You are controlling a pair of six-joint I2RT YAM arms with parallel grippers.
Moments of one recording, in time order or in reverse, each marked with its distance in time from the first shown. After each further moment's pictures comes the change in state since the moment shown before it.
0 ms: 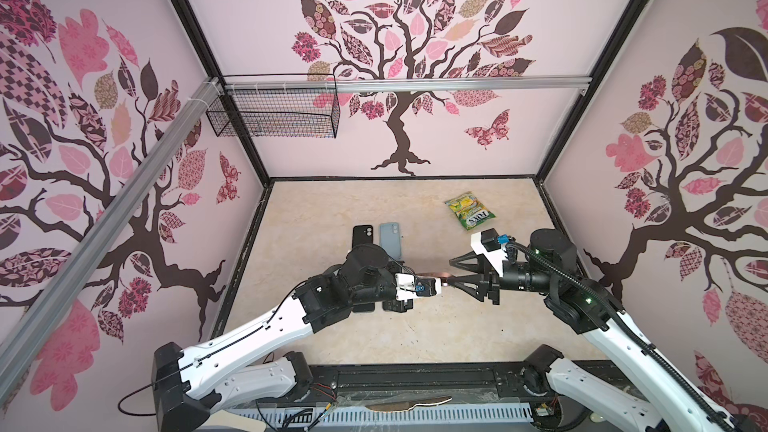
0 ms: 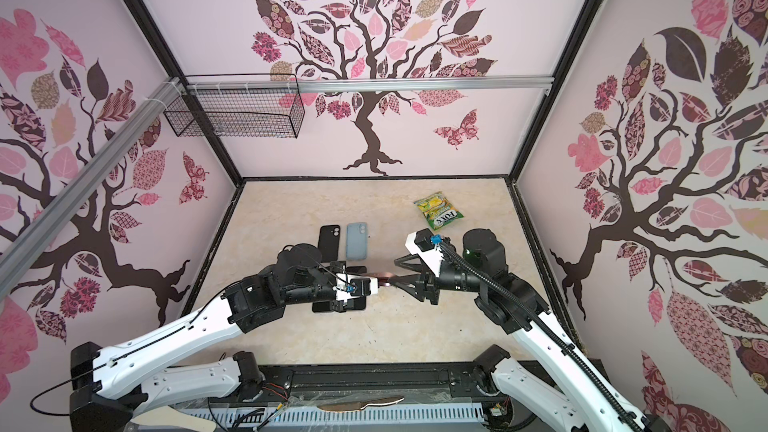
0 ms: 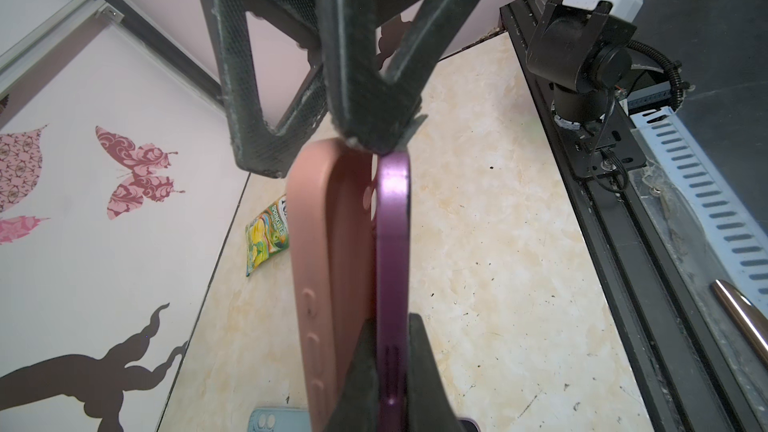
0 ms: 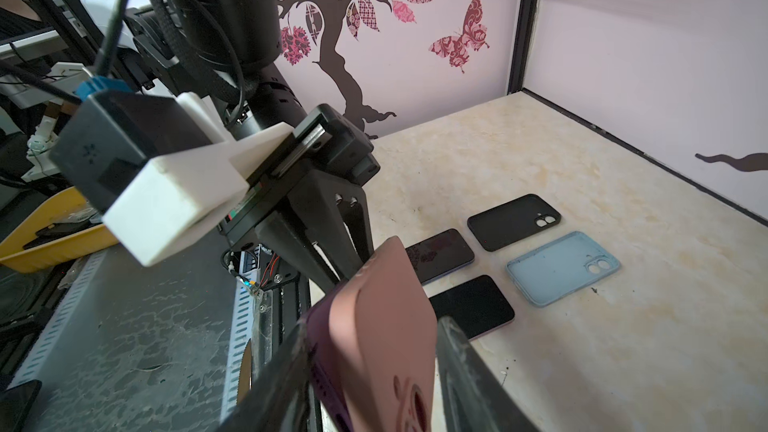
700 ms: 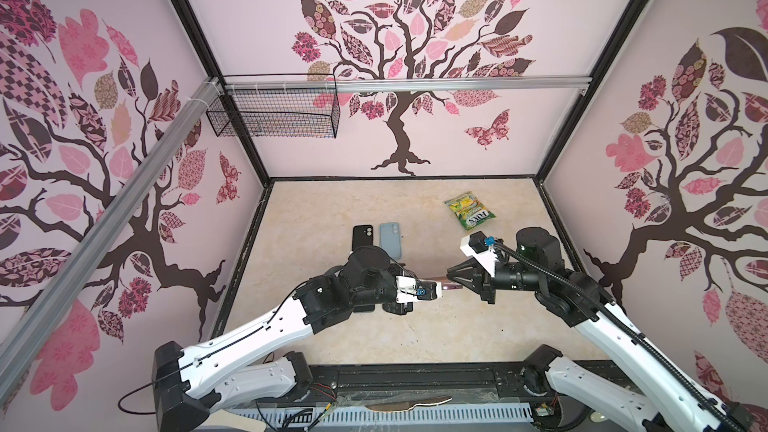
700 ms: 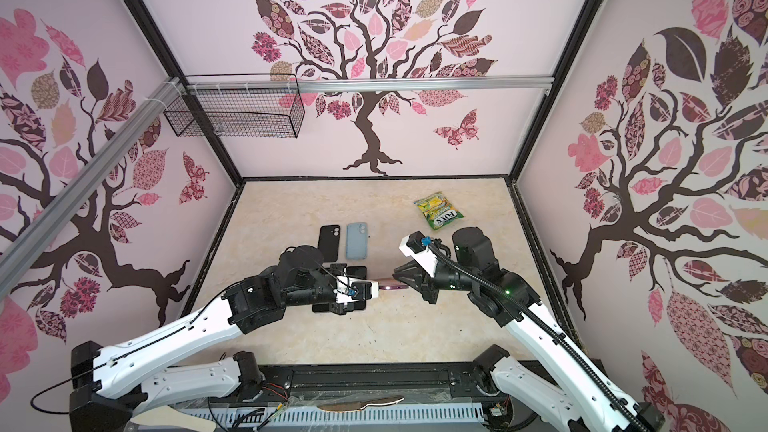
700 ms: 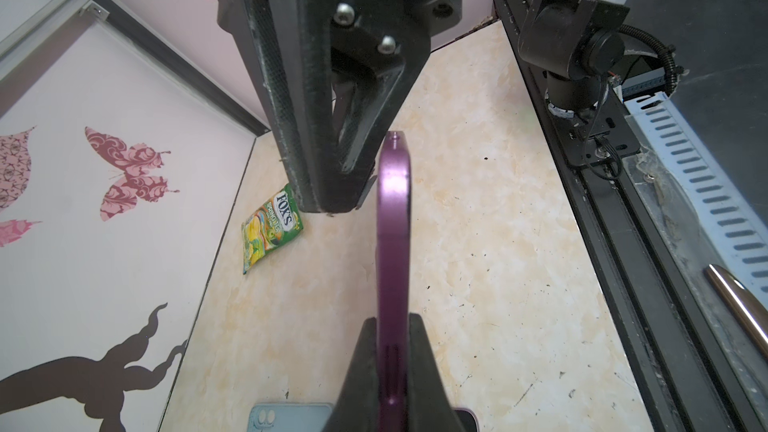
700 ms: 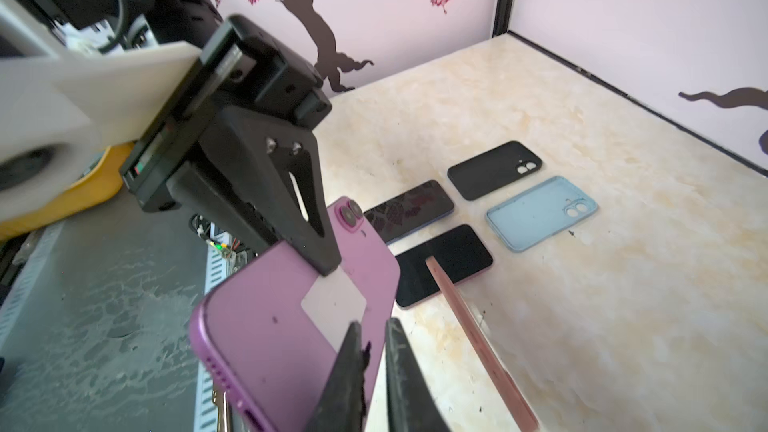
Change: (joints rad) left arm -0.011 0.000 -0.001 -0.014 -0.013 0.013; right arm 0.000 0.050 0.003 -0.109 0.084 -0.088
